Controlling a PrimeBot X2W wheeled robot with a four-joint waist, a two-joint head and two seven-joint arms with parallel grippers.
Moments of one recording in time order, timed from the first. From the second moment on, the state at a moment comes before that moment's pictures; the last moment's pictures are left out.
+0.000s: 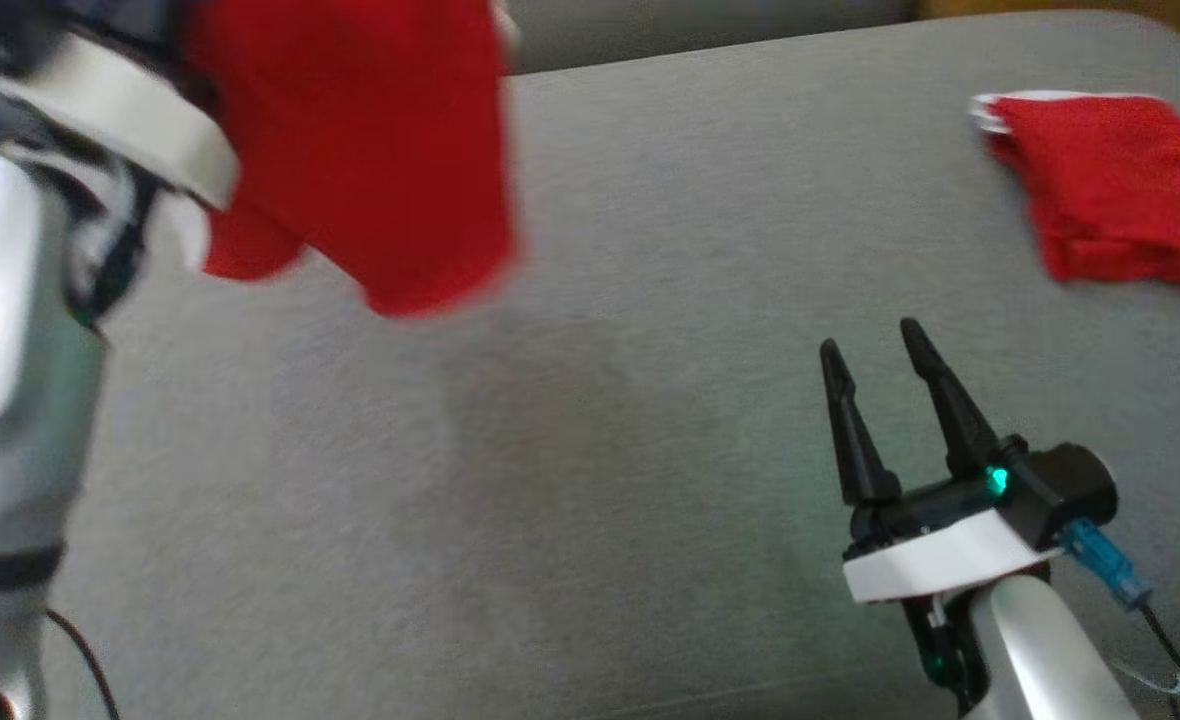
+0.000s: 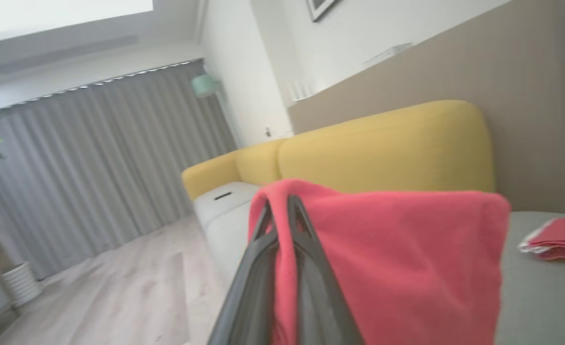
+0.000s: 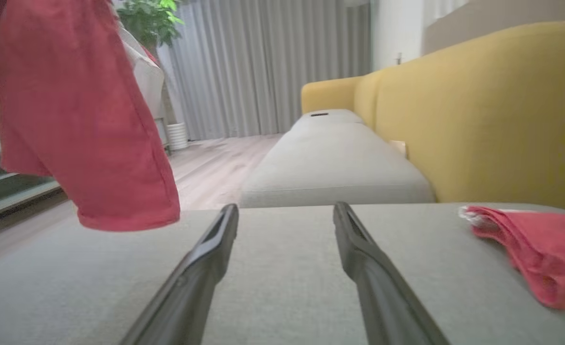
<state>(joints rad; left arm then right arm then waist) -0.86 0.40 -0.36 0.33 -0.25 -0.13 -0.11 -0.12 -0.06 0.21 0.17 0.16 0.13 -0.26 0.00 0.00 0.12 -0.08</state>
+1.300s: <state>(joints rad) -0.05 0.15 -0.38 0.20 -0.27 0.17 -0.25 0.00 -0.05 0.20 0.26 0.20 0.13 -0.26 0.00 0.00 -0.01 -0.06</state>
